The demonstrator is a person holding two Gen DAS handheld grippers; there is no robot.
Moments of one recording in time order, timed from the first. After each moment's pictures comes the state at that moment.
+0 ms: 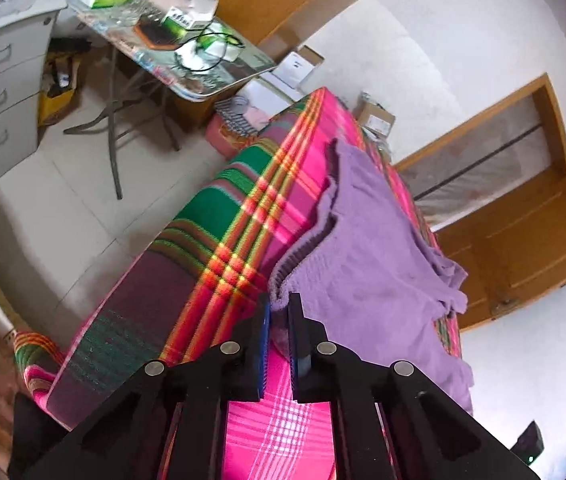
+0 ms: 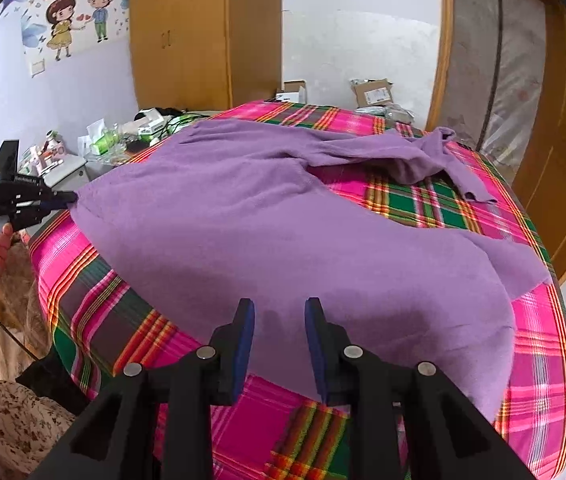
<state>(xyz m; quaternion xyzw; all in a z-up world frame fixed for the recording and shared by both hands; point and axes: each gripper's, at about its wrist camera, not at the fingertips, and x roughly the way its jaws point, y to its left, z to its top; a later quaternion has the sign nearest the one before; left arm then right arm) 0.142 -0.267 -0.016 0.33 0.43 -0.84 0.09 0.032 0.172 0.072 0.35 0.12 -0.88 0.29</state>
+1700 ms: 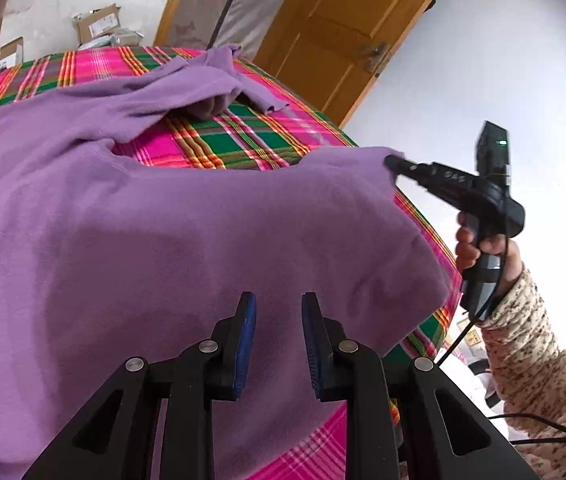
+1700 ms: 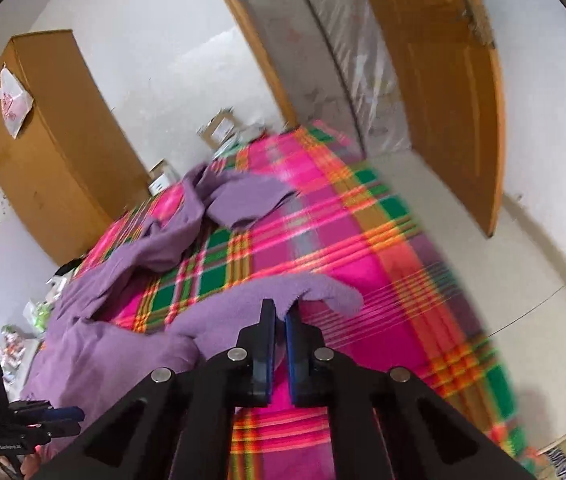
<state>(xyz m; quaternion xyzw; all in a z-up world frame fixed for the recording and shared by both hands) -0.041 0.048 0.007 0.44 0.11 -0.85 -0.27 -0.109 0.398 0.075 0.34 -0.15 -0.92 0.13</state>
